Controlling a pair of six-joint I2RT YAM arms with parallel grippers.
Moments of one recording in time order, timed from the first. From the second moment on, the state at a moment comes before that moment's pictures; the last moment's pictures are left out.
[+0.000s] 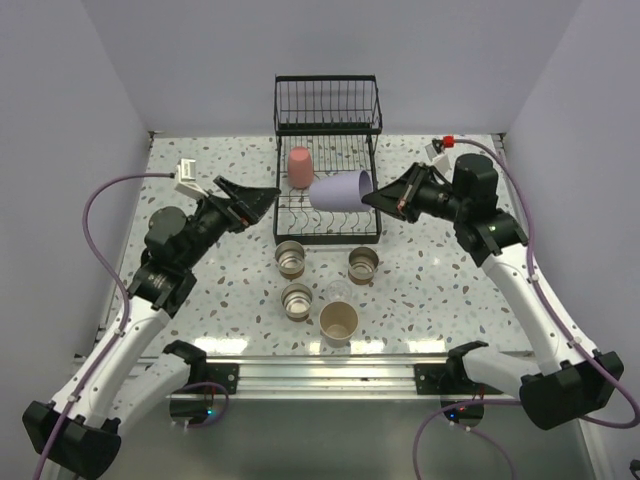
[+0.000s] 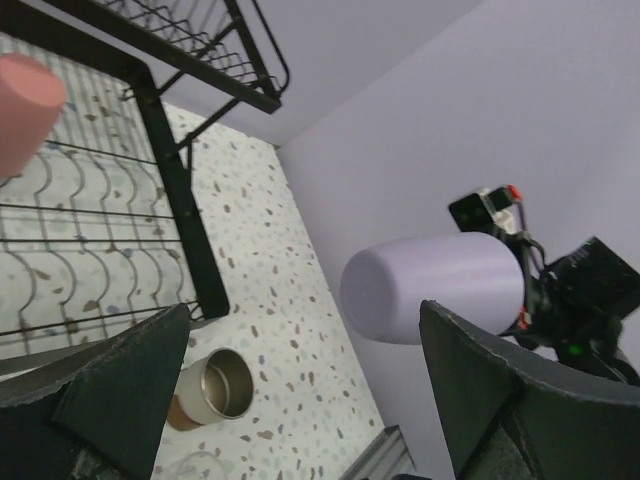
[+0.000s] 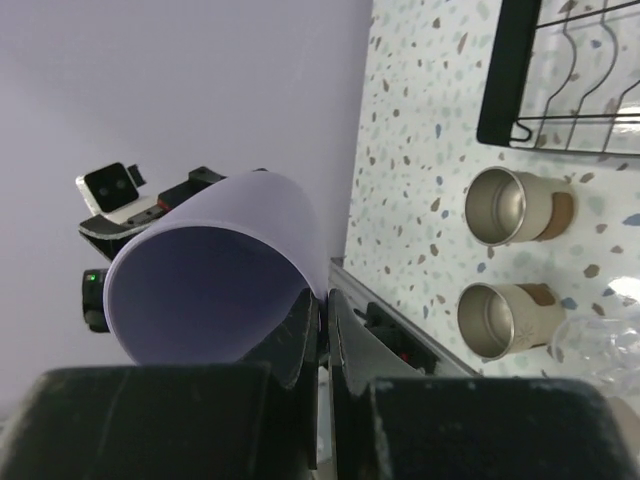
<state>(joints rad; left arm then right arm) -0.38 0.81 0.80 0.01 0.15 -0.91 0.31 1.13 1.17 -0.37 -0.59 1.04</state>
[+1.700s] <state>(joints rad) -0.34 0.96 0.70 0.67 0.58 -1.19 0.43 1.19 1.00 0.09 -0.68 1.43</state>
